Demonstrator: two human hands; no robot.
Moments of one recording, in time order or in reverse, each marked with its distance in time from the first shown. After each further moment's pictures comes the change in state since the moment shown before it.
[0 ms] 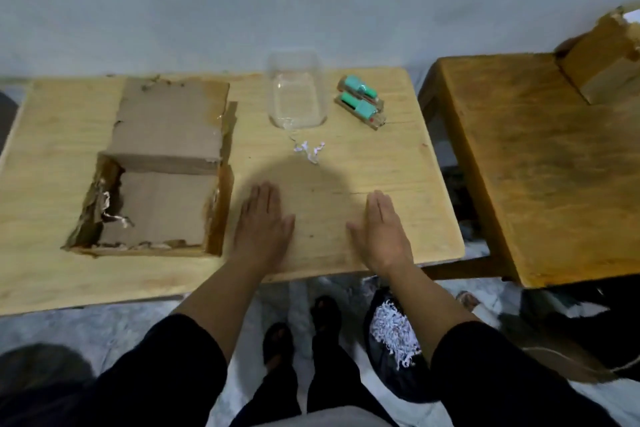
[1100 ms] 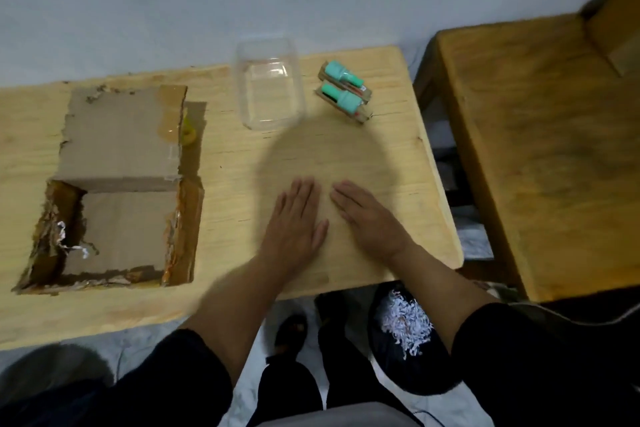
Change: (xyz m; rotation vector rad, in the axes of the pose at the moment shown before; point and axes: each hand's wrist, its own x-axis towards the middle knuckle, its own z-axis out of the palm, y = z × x) left_hand 0.041 0.066 0.030 0.071 -0.050 0.255; right_hand 0.067 0.039 -0.003 0.112 -0.013 -0.543
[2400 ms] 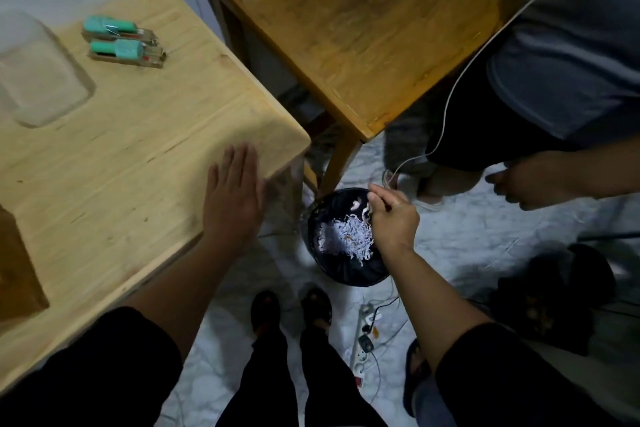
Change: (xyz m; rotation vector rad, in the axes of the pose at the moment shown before) left_hand -0.032 0.100 0.059 0.082 0.001 0.357; right_hand -0.256 0.008 0.015 0.486 0.969 1.169
